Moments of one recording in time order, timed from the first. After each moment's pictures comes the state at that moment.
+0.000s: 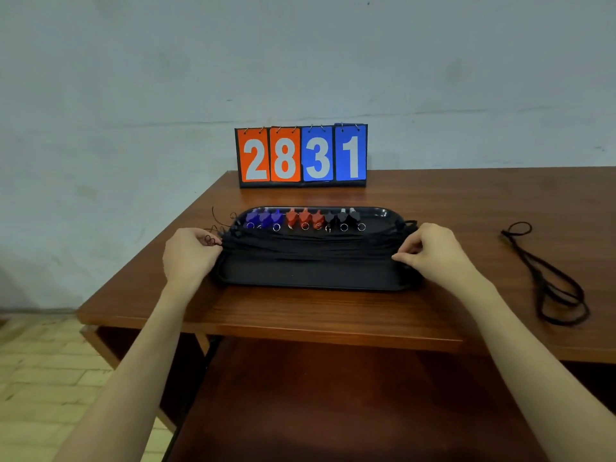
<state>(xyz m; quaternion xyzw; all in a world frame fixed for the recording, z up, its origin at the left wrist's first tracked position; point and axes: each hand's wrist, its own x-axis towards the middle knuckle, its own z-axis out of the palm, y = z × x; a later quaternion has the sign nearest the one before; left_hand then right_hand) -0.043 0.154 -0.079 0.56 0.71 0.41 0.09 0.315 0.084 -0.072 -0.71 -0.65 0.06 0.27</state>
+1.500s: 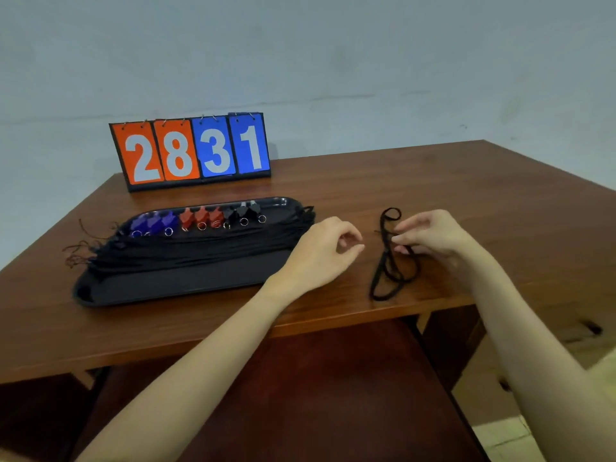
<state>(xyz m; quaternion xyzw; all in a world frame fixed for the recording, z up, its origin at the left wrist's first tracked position) 0.242 0.076 -0.078 0.91 0.26 0.28 0.16 0.448 0.009 -0.069 -0.73 -0.39 0.30 0.46</state>
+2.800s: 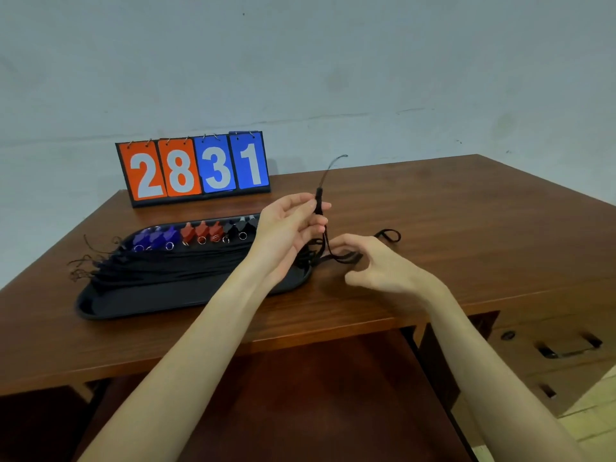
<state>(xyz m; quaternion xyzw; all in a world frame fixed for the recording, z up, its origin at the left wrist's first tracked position) 0.218 0.070 -0.026 0.53 0.24 0.47 0.67 0.384 0.006 -0.066 -0.59 -0.71 0.24 0.31</state>
